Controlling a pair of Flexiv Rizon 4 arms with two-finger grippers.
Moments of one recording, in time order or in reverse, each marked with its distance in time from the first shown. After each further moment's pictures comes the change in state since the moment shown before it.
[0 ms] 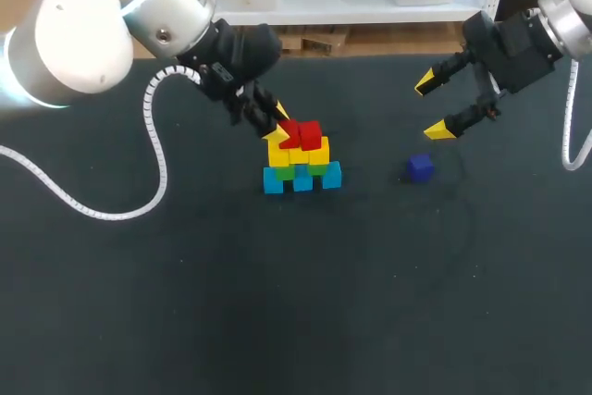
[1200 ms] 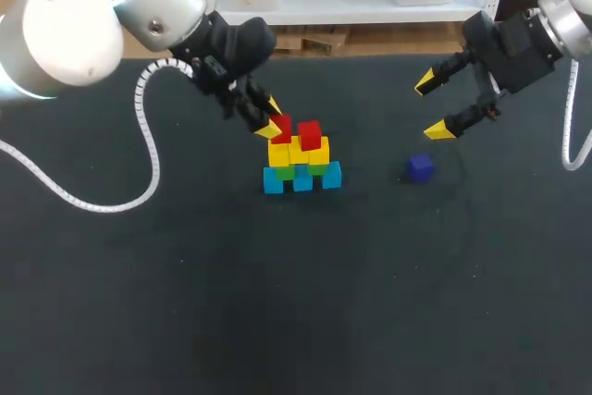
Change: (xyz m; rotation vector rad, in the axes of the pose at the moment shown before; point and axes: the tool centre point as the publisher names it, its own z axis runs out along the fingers) left arm 0.003 0.000 -0.014 -0.017 0.025 0.002; right arm 0.000 0.000 0.000 0.000 0.000 0.000
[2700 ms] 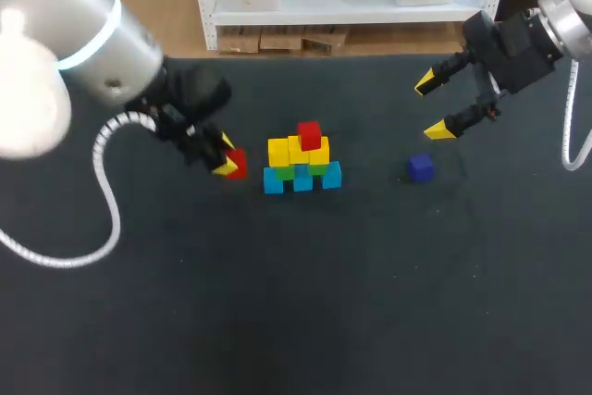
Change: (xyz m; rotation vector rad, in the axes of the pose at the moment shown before) left arm 0.066 -0.043 -0.021 -0.128 0.081 -0.132; right arm 0.000 0.000 0.000 0.000 0.000 0.000
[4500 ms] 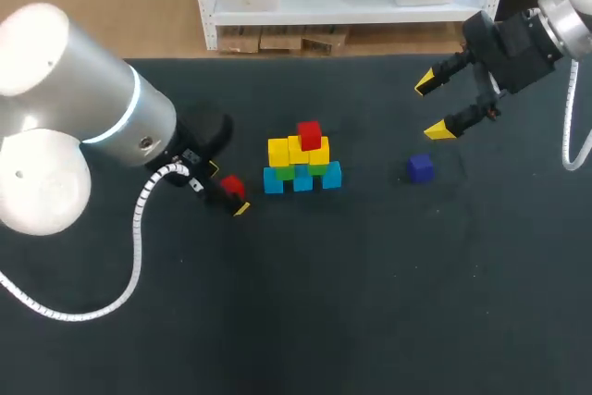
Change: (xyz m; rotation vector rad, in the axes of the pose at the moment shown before) left arm 0.043 -0.001 0.064 -0.183 0.011 -0.403; right arm 0.000 0.000 0.000 0.000 0.000 0.000
